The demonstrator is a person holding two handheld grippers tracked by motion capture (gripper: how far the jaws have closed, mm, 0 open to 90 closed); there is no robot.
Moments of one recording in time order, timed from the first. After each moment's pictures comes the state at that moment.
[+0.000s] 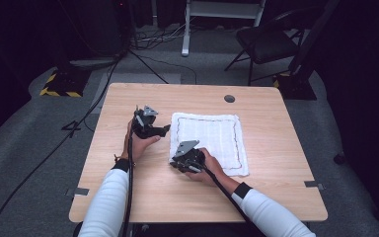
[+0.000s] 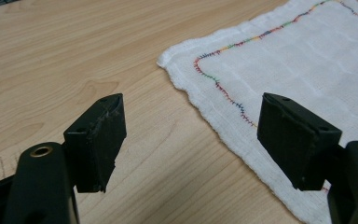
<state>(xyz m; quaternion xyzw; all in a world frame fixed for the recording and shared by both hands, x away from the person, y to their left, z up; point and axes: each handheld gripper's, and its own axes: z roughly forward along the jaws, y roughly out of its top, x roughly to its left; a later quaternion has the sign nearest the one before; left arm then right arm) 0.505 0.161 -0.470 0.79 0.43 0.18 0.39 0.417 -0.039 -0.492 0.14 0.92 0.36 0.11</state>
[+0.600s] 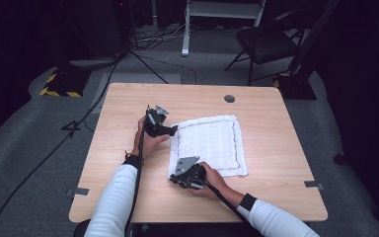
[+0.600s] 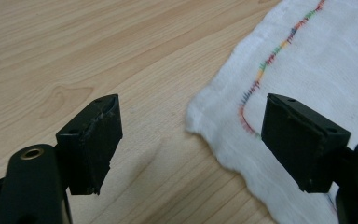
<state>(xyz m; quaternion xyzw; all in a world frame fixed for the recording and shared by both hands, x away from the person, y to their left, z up) 0.523 0.130 -0.487 0.81 0.43 0.17 0.37 0.365 -0.042 -0.491 0.08 0.93 0.36 0.08</state>
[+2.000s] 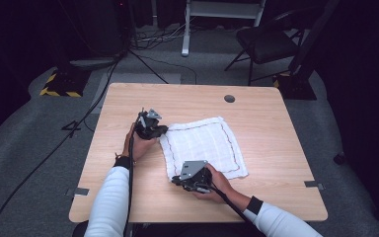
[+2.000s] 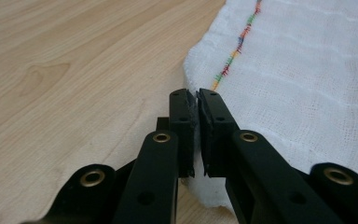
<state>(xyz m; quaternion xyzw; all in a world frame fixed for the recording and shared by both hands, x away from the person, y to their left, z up) 0.508 0.164 -0.479 0.84 0.37 0.12 0.38 0.351 -0.057 -0.474 0.06 0.91 0.39 0.10</state>
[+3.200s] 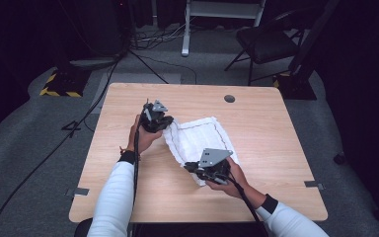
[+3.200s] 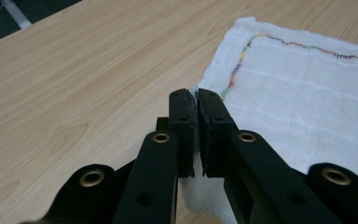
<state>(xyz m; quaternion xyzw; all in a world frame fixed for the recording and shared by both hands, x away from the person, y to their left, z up) 0.512 0.133 -0.441 0.84 0.35 0.17 0.39 0.357 -0.103 -0.428 0.11 0.88 0.44 0.14</state>
